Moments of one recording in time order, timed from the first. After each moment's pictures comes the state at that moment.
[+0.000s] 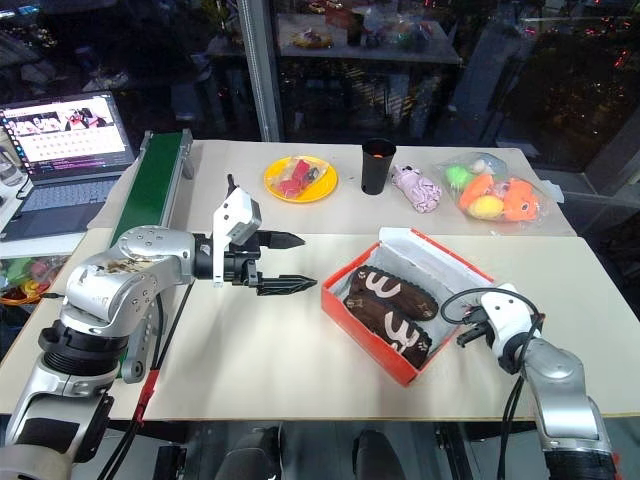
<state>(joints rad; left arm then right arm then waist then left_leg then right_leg) -0.70 0.61 -0.15 -0.24 -0.50 0.81 -0.96 -0.03 -0.59 -0.21 -0.07 0.08 0.35 0.54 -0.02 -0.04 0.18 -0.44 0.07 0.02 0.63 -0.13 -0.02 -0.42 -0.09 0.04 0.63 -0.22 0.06</state>
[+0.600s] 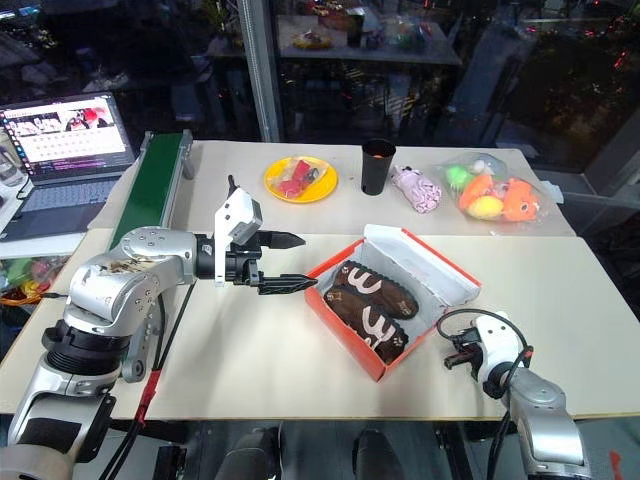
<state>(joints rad) -0.70 0.61 -0.16 -0.22 -0.49 0.81 -0.96 0.00 -0.48 -0.25 0.03 0.18 0.42 0.48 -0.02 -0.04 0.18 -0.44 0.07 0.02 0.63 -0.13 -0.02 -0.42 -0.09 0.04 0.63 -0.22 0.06</state>
